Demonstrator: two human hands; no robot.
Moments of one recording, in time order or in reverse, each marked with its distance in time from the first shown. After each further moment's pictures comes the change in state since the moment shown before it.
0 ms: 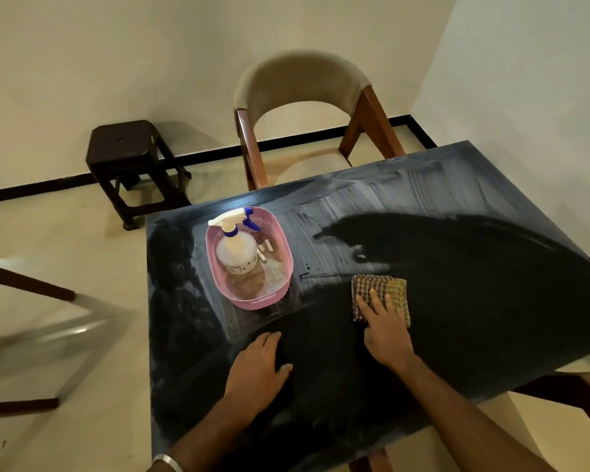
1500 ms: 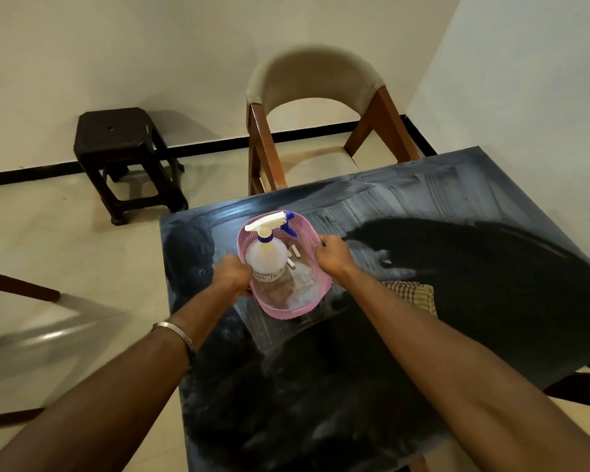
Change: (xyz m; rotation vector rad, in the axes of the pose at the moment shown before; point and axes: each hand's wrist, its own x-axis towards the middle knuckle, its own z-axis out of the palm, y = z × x) left_hand 0.132 -0.069 -0.150 -0.778 0.033 -0.472; right_hand 0.107 -0.195 -0.104 0.806 0.084 0.040
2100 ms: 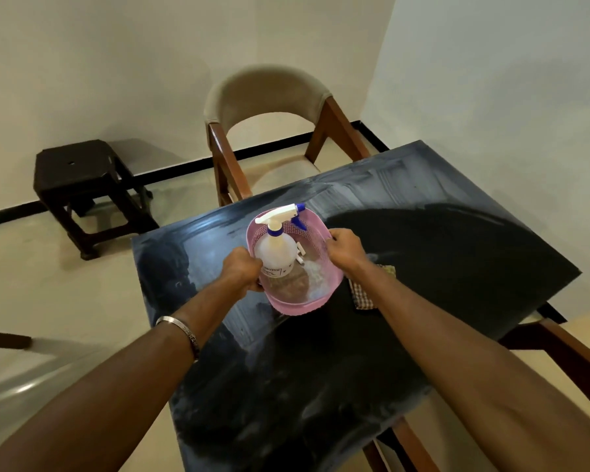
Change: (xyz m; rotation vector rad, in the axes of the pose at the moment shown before) left_hand -0.051 0.040 0.036 0.058 -0.140 0.112; right_hand -0.061 0.019 -0.075 0.019 0.195 0.065
